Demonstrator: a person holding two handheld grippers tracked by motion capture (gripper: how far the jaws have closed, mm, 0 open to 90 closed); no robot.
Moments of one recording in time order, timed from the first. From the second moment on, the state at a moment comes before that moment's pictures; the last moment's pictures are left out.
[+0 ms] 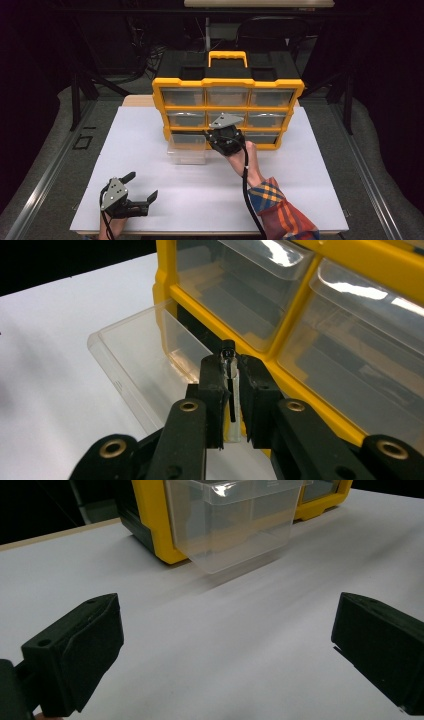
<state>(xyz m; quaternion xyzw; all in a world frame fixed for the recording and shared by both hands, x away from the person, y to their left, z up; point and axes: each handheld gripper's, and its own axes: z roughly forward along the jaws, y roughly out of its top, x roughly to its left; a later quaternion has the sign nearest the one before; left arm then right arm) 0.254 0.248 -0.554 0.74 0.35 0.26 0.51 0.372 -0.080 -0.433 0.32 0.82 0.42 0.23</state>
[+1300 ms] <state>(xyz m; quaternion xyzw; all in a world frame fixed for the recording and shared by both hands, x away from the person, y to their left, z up) 0.253 0.248 -0.554 0.74 0.35 0.26 0.51 0.380 -0.040 -0.434 0.28 0.84 0.41 0.22</state>
